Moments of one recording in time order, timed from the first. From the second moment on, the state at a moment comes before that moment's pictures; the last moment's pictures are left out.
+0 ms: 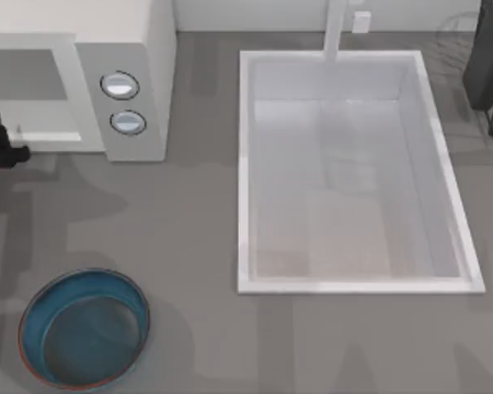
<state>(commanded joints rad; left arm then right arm) 0.19 2.10 0.69 1.22 0.22 0.07 0.00 0.00 0.00 0.00 0.00 0.00</state>
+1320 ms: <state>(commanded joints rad) 0.05 1.85 0.85 0.56 0.09 -0.35 0.00 0.00 0.00 0.00 0.00 0.00</state>
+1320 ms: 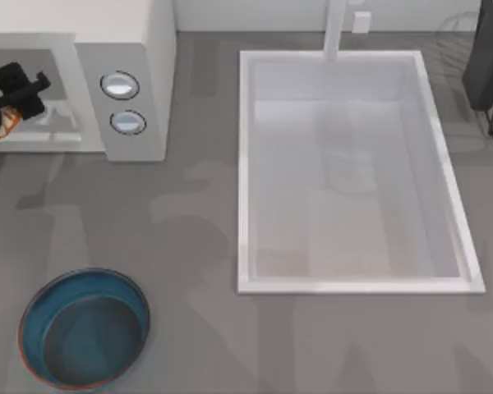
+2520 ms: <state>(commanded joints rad) -0.65 2.19 1.45 -1.39 -0.47 -2.43 0.00 0.00 0.00 0.00 0.00 0.00</state>
